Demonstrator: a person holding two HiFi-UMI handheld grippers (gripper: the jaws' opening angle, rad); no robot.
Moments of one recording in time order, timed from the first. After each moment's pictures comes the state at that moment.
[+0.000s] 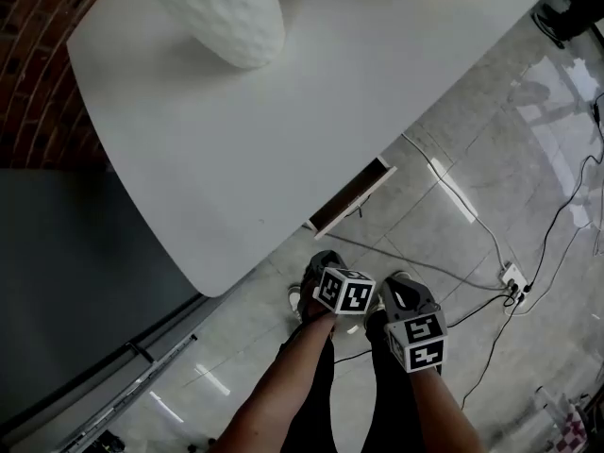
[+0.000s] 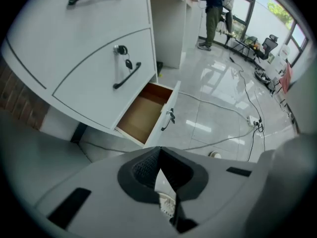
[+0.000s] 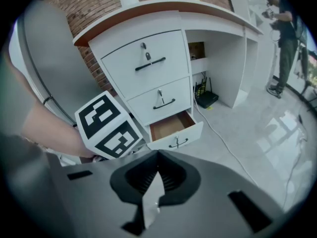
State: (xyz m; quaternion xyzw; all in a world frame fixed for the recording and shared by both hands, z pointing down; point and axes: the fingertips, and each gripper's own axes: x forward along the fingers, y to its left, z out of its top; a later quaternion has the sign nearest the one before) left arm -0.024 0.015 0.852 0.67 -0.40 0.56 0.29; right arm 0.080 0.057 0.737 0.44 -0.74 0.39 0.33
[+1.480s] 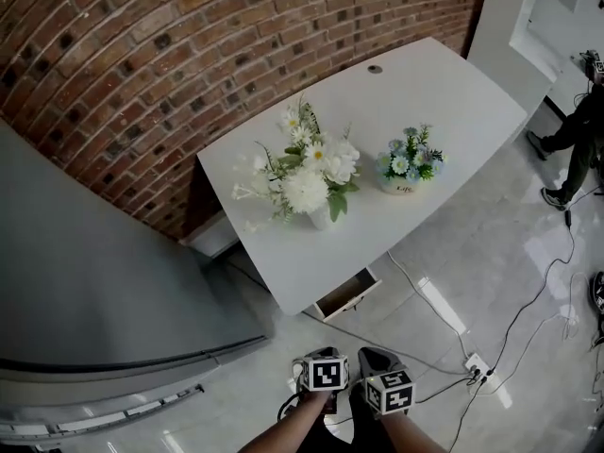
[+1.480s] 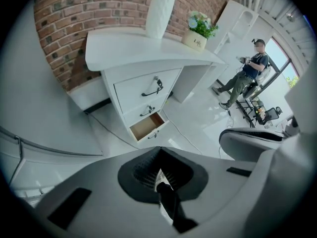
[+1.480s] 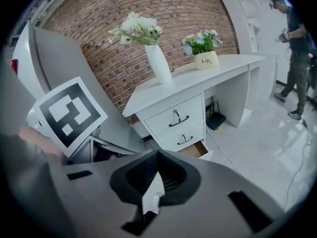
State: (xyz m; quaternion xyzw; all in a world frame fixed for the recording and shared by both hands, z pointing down) left arm -0.038 0.049 0.537 0.64 -0.48 0.38 0.47; right arm 0.038 0.047 0.482 0.43 -0.78 0.37 0.25
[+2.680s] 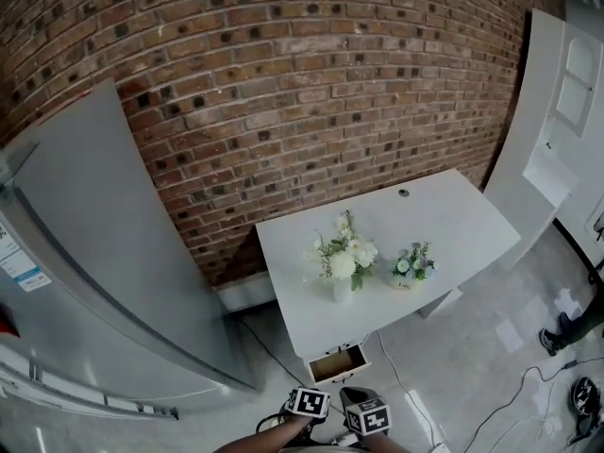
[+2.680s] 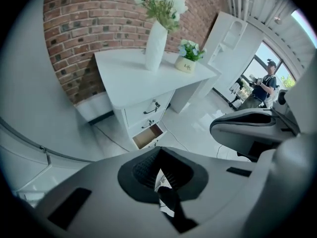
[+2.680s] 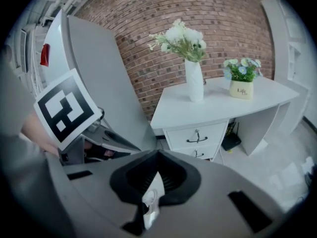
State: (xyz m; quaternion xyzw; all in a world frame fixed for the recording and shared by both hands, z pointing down) left arm -0.053 0.057 0.446 0.67 -0.50 0.34 0.43; right arm 0.012 0.048 0.397 0.33 -0.85 0.27 0.30
